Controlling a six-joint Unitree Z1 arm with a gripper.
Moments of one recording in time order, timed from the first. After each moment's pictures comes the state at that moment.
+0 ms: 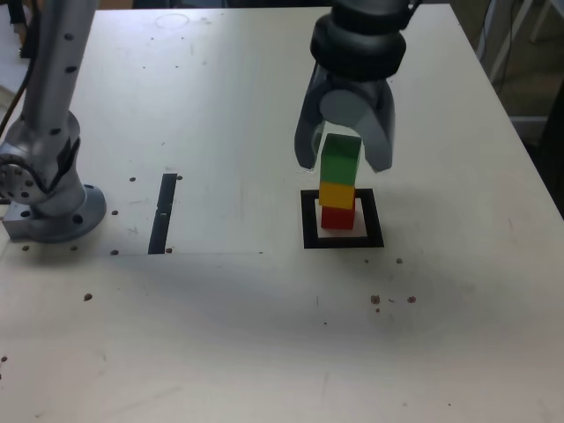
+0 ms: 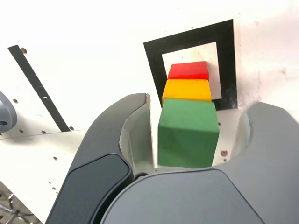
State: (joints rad) arm -0.08 2.04 -1.80 1.49 0.08 0.11
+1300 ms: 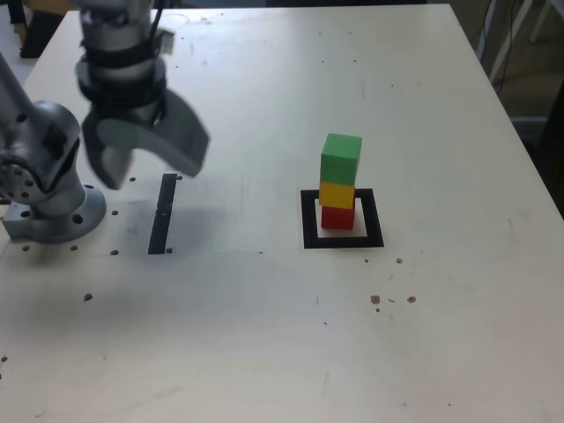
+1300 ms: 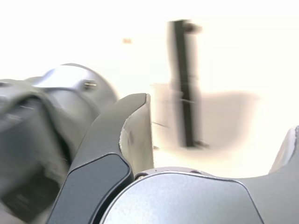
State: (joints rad) arm -0.08 1.37 -0.75 1.11 0.09 -0.02
